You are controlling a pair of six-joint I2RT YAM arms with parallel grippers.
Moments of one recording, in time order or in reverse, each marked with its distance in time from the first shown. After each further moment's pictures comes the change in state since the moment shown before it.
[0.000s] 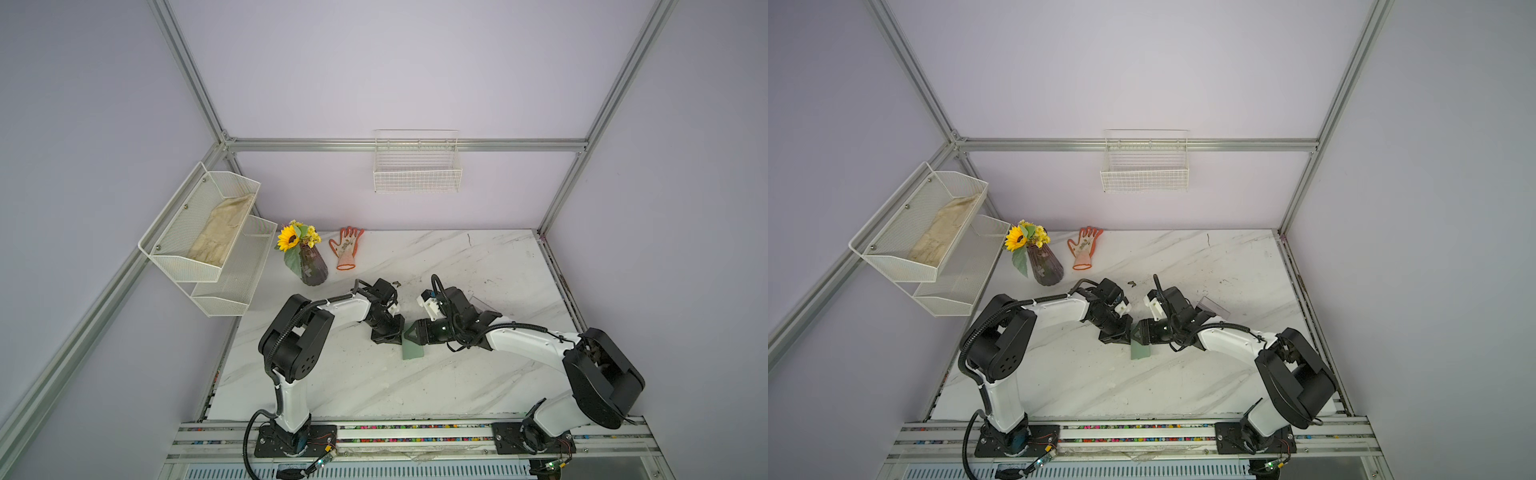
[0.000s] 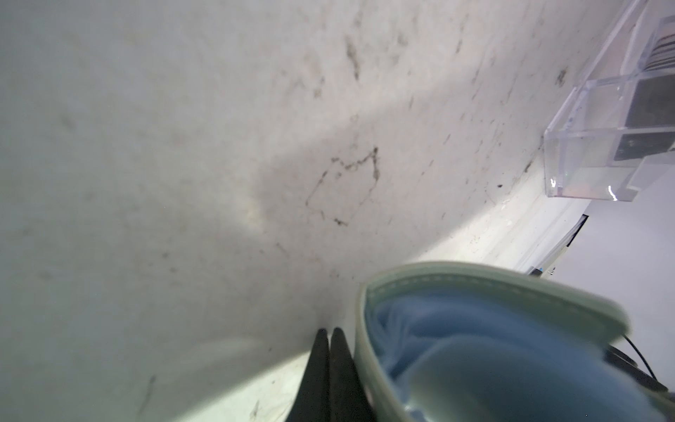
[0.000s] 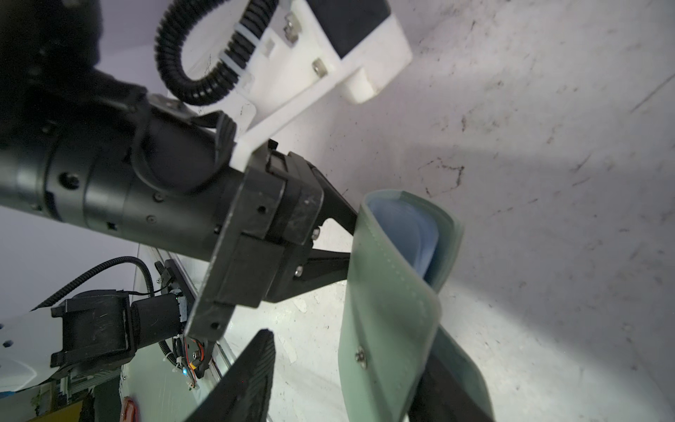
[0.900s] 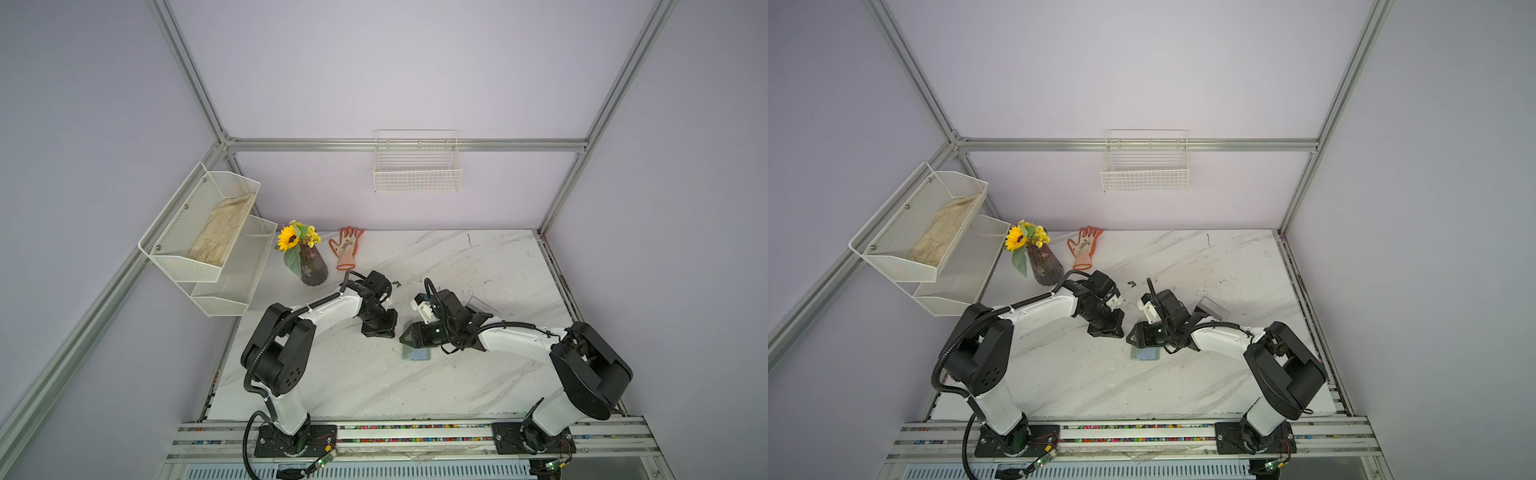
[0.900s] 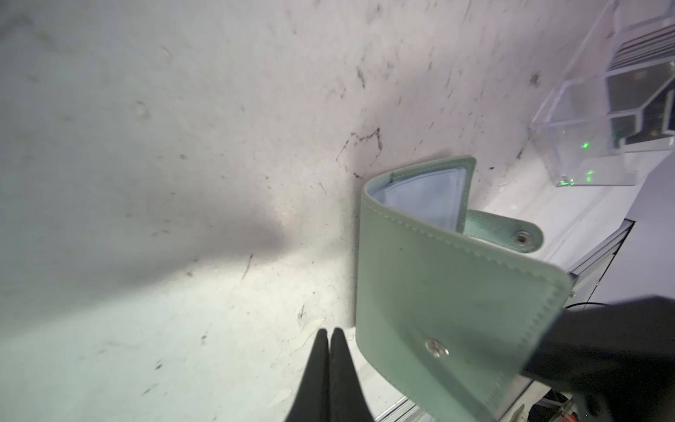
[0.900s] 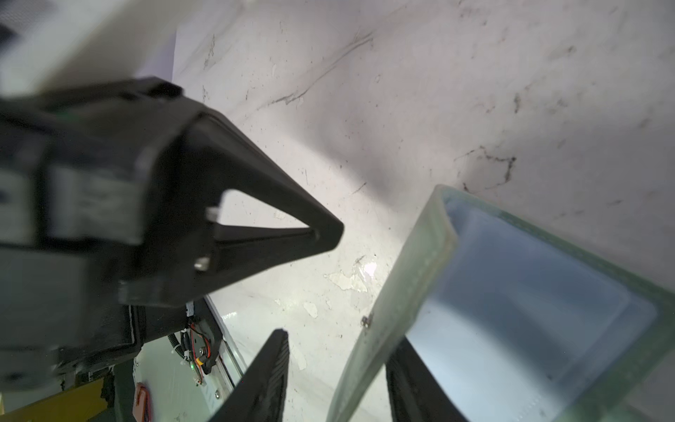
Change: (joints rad) left arm 0.048 -0.153 0.032 -0.172 -0.121 0.082; right arm 0.040 0.089 0.013 0.061 -0.032 0.031
